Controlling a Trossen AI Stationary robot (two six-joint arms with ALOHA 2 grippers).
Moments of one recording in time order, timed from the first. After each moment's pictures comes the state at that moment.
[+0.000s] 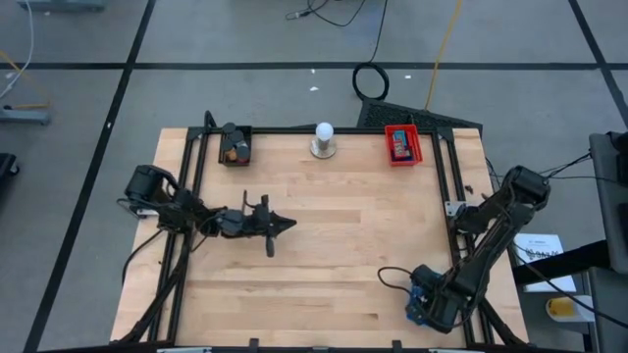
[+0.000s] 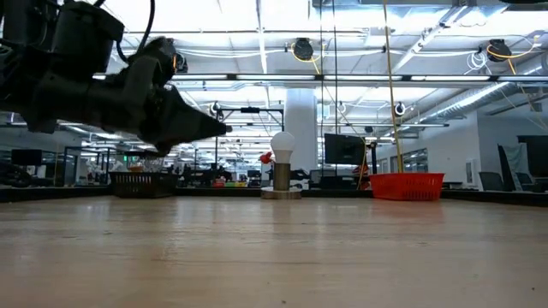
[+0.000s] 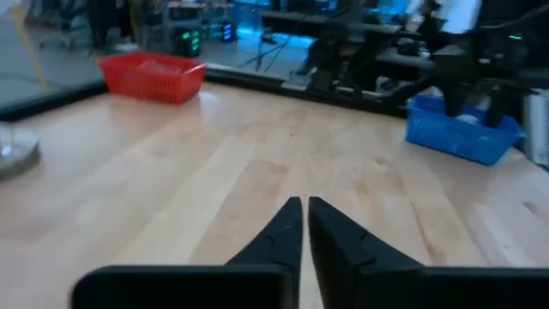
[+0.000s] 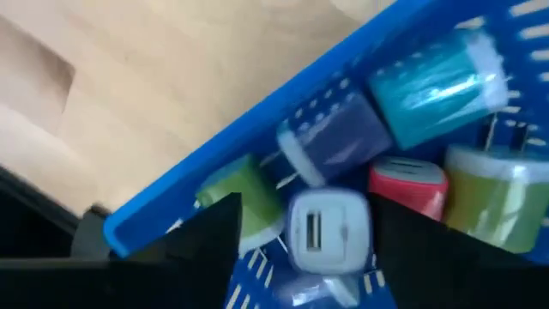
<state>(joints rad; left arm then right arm) -0.21 1.76 0.28 1.36 -0.35 -0.19 1.00 1.53 0.90 -0.74 -0.01 1.97</state>
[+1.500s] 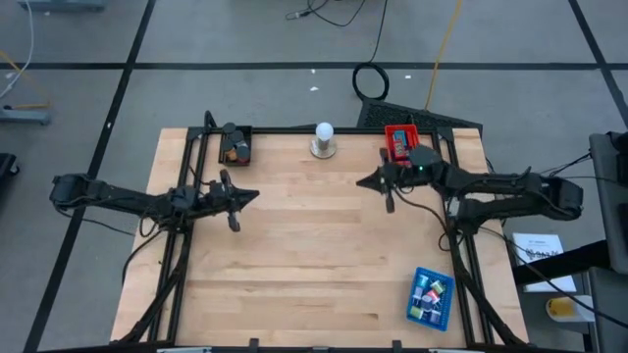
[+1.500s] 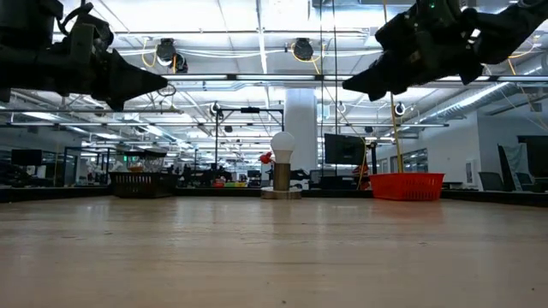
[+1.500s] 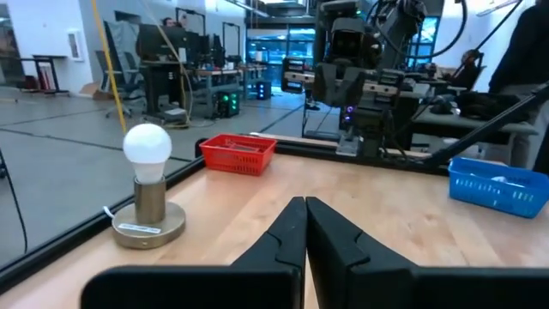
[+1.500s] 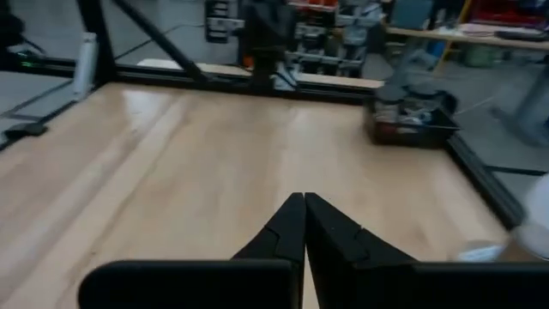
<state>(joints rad) -0.04 0.70 0.01 0.74 -0.29 -0.02 -0.39 1.07 0.46 0.39 -0.45 -0.19</state>
